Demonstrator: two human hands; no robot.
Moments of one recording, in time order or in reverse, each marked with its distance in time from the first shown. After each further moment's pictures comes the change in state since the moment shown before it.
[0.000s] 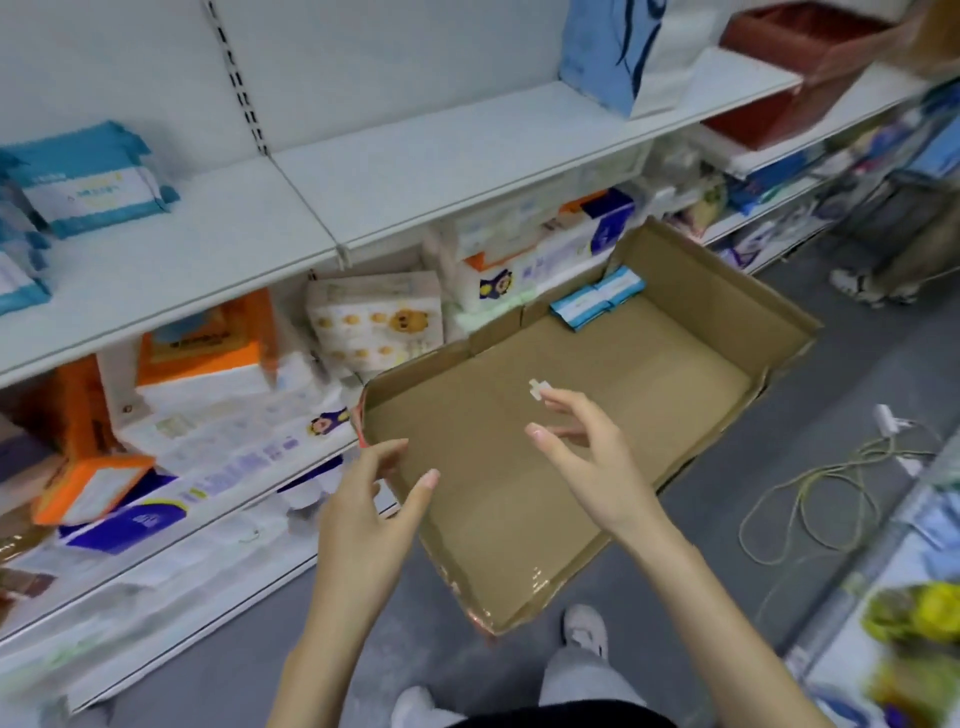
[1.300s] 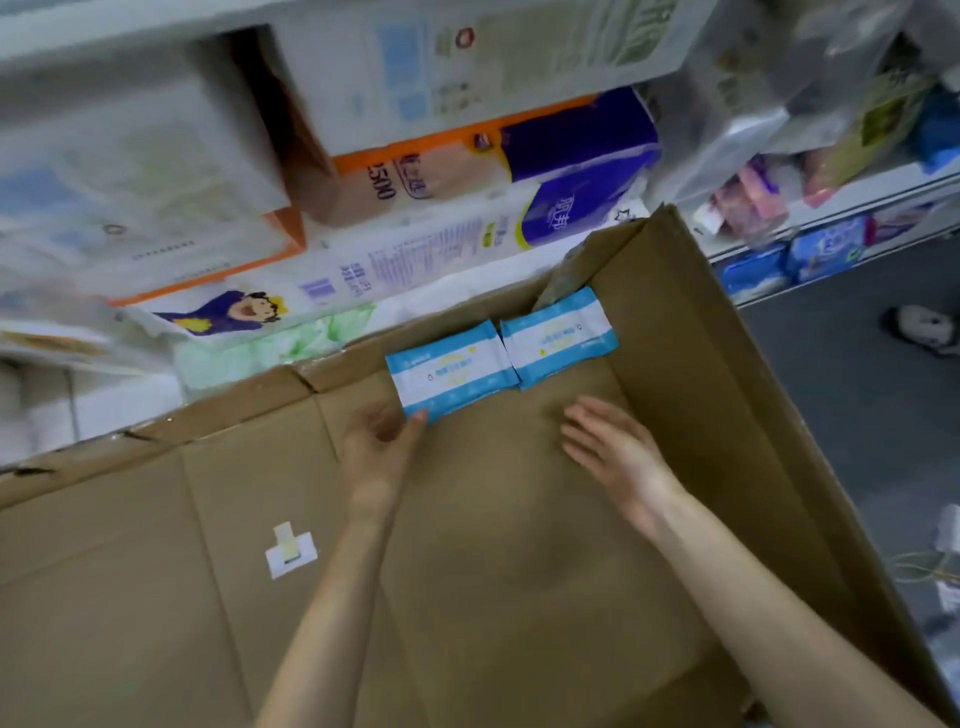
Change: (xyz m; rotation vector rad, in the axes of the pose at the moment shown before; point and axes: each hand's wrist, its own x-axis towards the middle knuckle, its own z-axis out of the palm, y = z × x) left_hand 0.388 -0.051 0.532 -0.208 0.213 -0.708; right_hand 0.488 0.411 -0.197 0.655 -0.169 0.845
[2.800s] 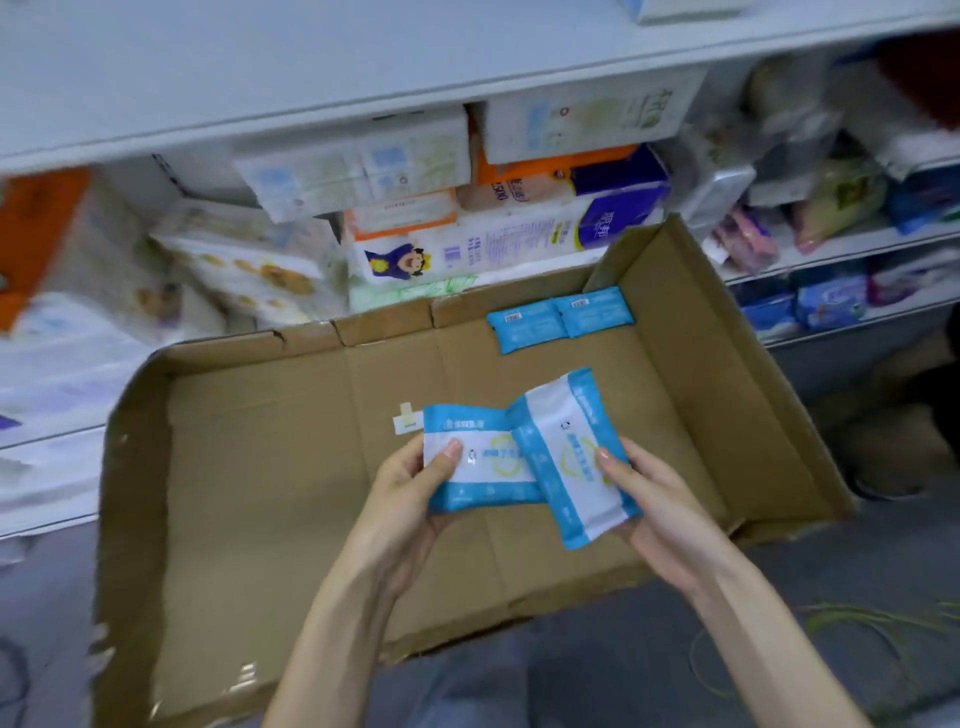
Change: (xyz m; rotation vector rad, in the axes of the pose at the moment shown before) left_hand -0.259 -0.005 -0.168 -0.539 -0.406 -0.039; right_hand -0.268 0.075 0.005 -0.065 -0.399 -0.140
